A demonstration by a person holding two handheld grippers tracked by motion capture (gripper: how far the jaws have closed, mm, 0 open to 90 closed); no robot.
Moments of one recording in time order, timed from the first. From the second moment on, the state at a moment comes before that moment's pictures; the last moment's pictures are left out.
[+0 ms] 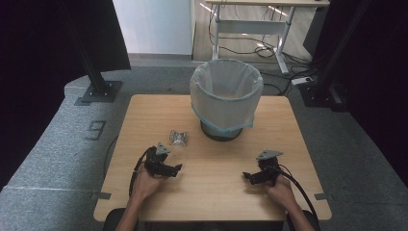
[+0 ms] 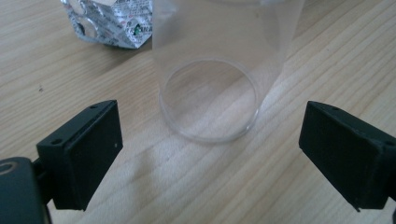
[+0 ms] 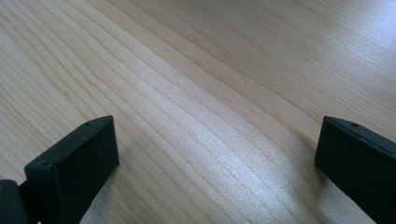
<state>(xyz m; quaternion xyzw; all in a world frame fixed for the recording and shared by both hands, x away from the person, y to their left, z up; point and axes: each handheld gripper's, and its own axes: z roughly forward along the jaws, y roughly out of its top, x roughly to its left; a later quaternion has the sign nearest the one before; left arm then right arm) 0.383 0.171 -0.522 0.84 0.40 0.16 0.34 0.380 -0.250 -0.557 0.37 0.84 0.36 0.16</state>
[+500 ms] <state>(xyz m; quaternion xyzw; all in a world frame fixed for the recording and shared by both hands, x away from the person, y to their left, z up) 0.401 0.155 -0.515 0.84 0.38 0.15 0.35 0.380 -0.250 -0.557 0.37 0.84 0.36 0.16</state>
